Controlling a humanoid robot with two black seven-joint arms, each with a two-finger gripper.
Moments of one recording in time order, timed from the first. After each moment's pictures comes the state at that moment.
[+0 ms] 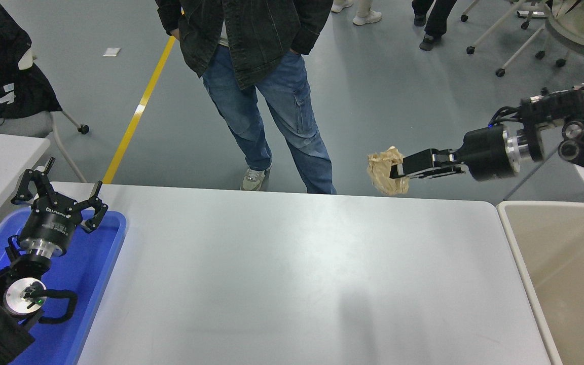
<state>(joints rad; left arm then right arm) -0.55 0.46 -0.62 -0.39 -0.23 -0.70 -0.58 1.48 -0.75 -0.22 1.08 -1.04 0.53 0.61</state>
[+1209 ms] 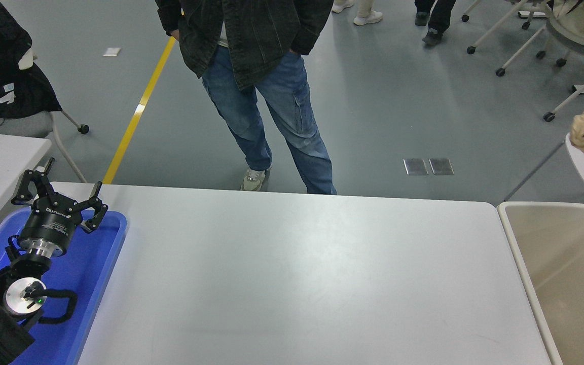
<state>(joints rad) -0.55 0.46 -0.62 -0.39 -0.23 -0.70 -0.58 0.98 -0.69 -0.16 0.01 -0.47 0.45 0.47</state>
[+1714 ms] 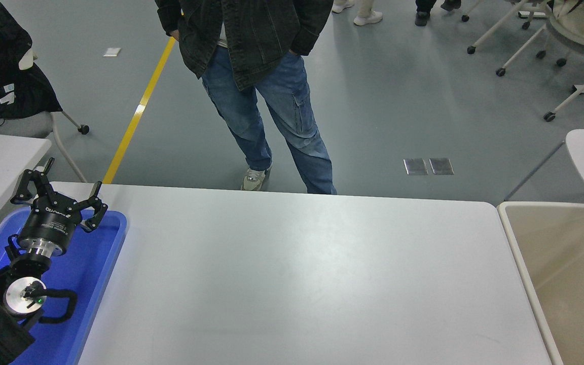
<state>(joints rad) -0.55 0.46 -0.62 -0.39 -0.23 -0.70 -0.58 0.85 -0.65 -0.16 -0.06 -0.23 0.20 0.12</state>
